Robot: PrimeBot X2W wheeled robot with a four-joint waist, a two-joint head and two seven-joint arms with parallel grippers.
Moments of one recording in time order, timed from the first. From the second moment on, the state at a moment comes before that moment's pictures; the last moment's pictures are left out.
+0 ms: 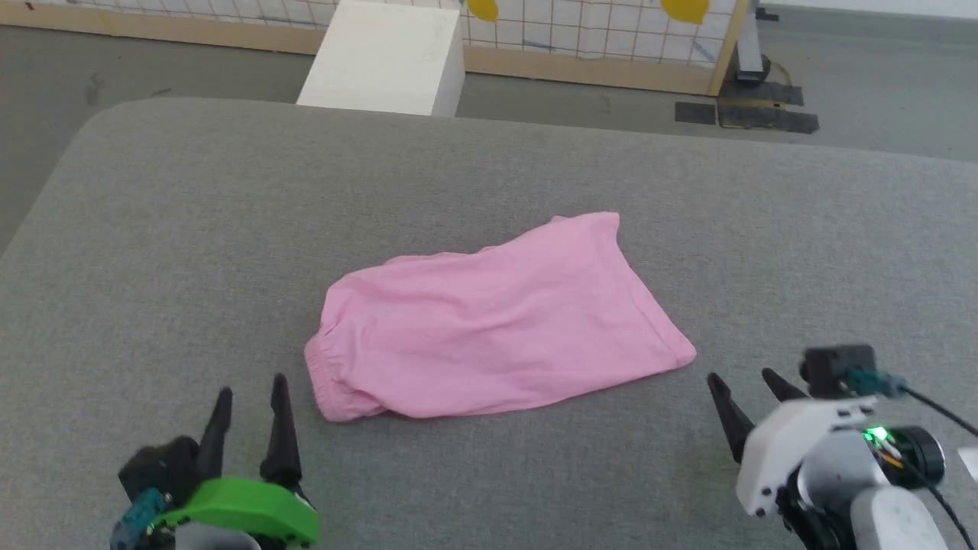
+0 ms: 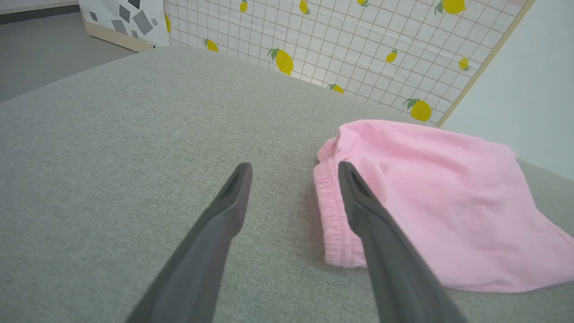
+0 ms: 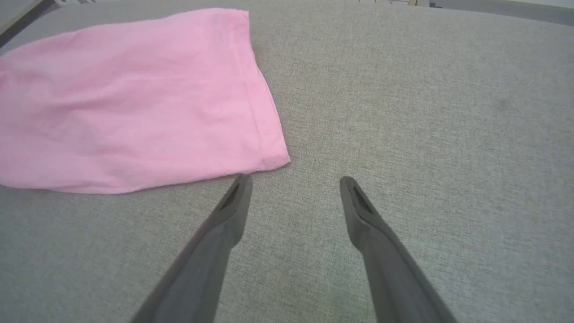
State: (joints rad) left arm 0.02 0.14 -0.04 0.13 -0.43 0.01 -0.21; right arm -0.05 -0.05 -0.03 0.07 0.16 0.13 0.38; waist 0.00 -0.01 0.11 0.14
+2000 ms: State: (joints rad) left arm -0.10 0.31 -0.20 -0.12 -0.67 -0.09 0.52; right arm -0.47 -0.12 0.12 0.23 0.26 0.13 0.87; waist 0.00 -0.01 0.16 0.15
